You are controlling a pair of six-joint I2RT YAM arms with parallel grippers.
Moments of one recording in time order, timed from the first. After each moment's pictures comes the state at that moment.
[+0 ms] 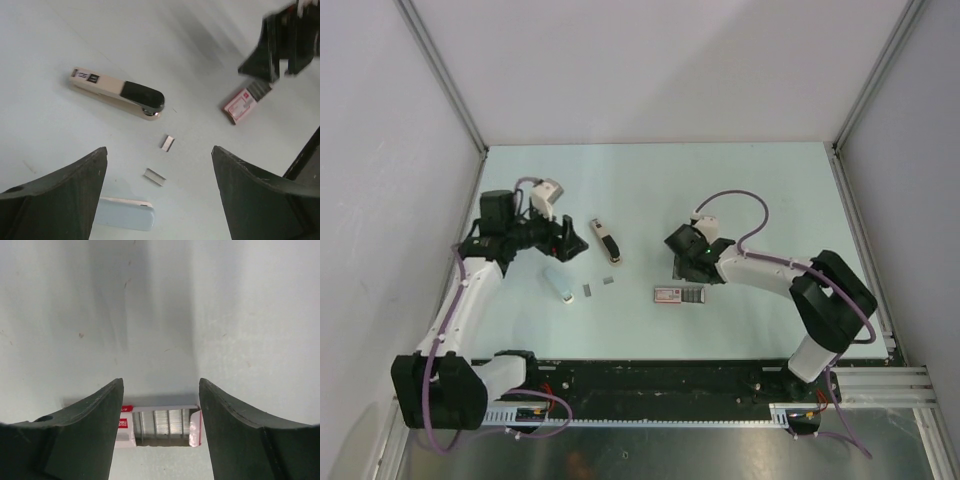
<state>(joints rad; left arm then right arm) 0.02 1.11 0.91 -0.48 0.73 0.20 0.82 1.67 1.00 -0.45 0.42 0.82</state>
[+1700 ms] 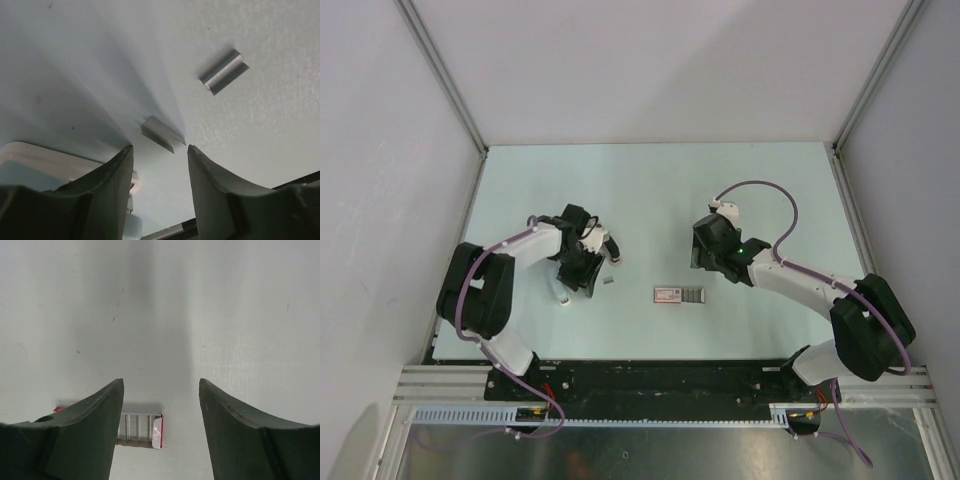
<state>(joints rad) -0.34 1.65 0.97 -0.75 0.17 0.08 0.68 1.44 0.90 -0.35 0.39 0.60</state>
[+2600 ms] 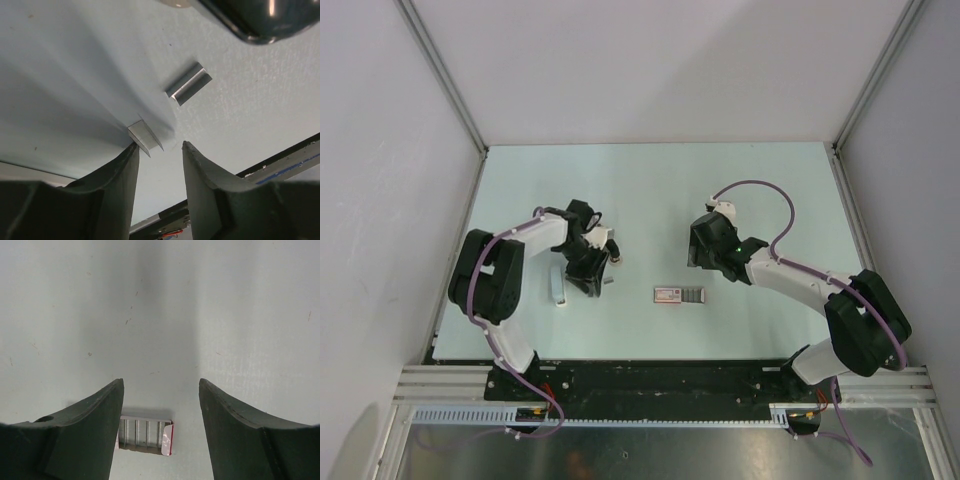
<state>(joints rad) -0.33 1.77 1.07 -0.83 0.32 0.04 0.67 1.47 0.90 -0.29 0.33 0.59</state>
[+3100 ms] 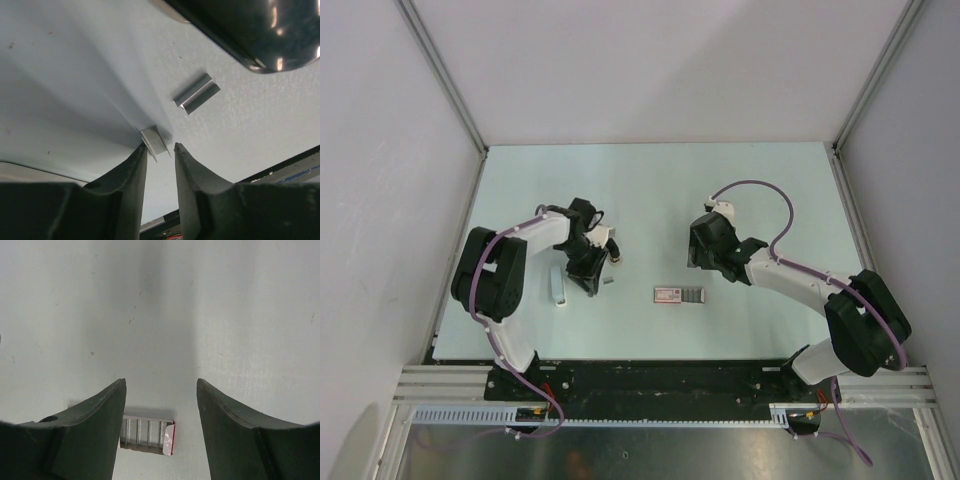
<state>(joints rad) -0.34 1.80 1.10 -0.84 0.29 0.04 0.68 1.47 0.90 -0.29 0.33 0.59</state>
